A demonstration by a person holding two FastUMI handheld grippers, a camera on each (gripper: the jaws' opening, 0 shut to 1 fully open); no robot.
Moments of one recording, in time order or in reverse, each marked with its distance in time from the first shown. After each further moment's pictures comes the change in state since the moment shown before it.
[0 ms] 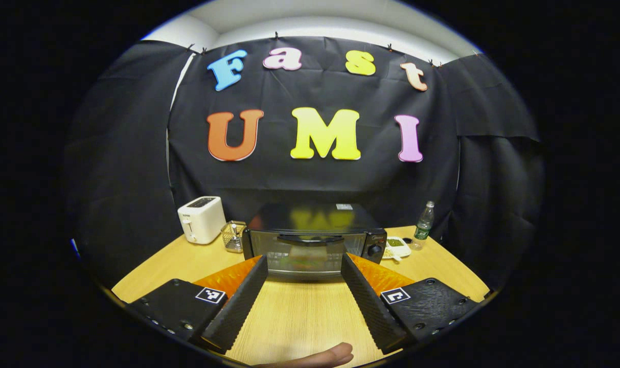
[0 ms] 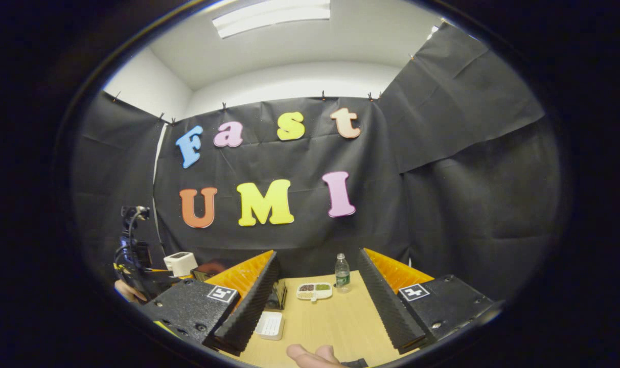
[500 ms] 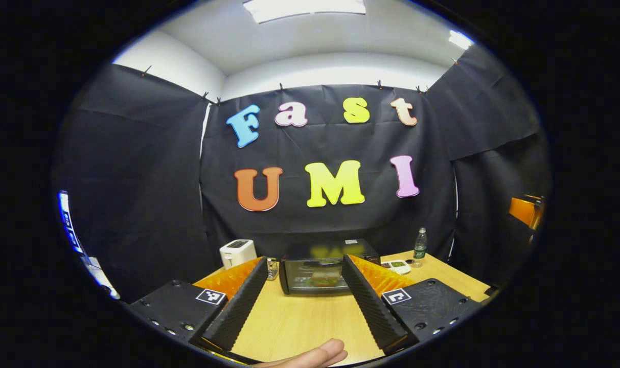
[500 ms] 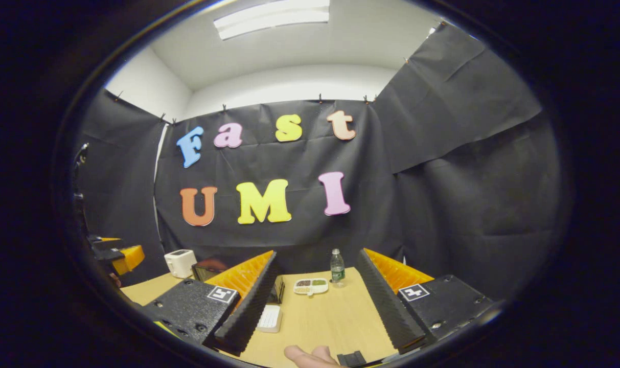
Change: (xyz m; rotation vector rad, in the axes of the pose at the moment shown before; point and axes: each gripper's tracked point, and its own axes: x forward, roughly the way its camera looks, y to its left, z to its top) left arm -0.167 0.014 0.050 0.080 -0.236 0.127; right arm -0.044 0.003 -0.022 -0.031 0.014 0.010
